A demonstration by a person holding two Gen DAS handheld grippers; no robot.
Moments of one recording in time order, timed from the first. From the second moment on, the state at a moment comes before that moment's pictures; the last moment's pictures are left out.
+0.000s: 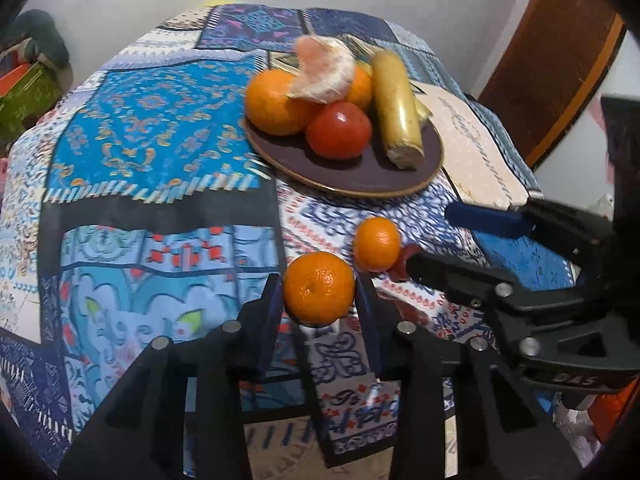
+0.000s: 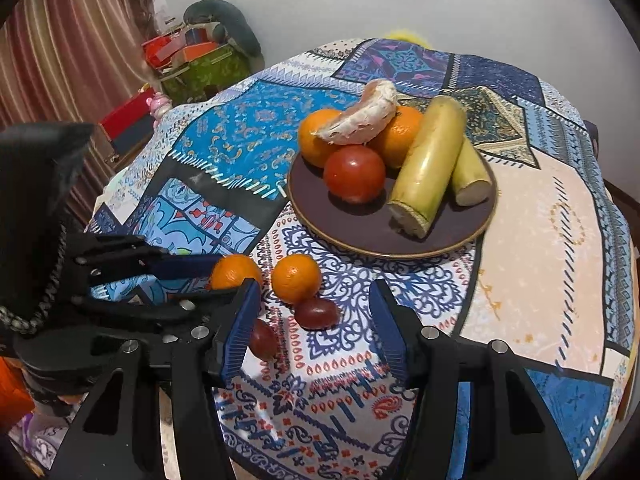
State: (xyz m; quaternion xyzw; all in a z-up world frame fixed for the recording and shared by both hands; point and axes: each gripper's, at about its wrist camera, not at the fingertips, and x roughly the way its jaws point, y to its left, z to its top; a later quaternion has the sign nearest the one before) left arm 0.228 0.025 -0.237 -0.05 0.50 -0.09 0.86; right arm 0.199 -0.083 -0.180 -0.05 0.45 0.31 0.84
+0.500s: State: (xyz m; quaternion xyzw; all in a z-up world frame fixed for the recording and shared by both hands) left arm 0.227 0.047 -0.222 -0.07 0.48 -0.07 0.87; right arm 0.215 -0.052 -0.203 -0.08 0.47 0.31 0.82
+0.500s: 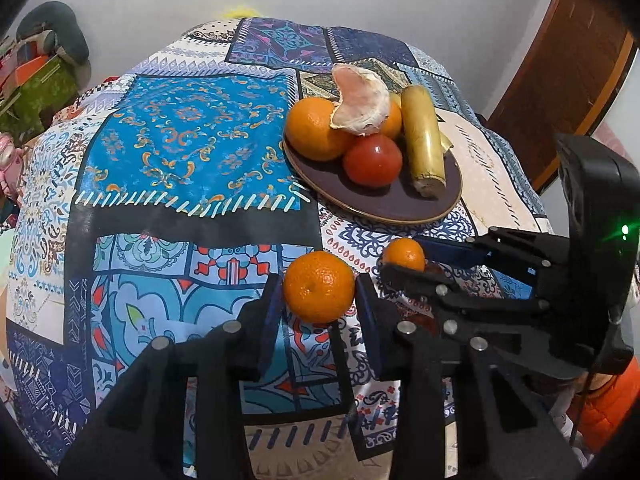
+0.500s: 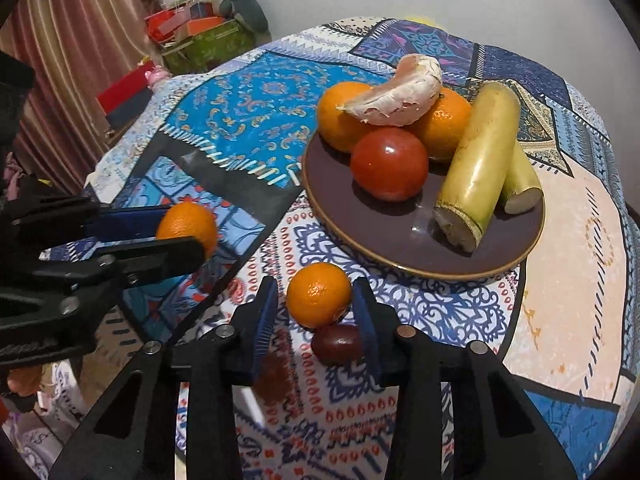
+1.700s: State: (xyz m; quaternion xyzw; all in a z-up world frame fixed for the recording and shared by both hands) left arm 0.284 0.021 -0.195 -0.04 0.44 -0.07 0.89; right arm 0.240 -0.143 -0.155 -0.02 0.41 0.23 0.88
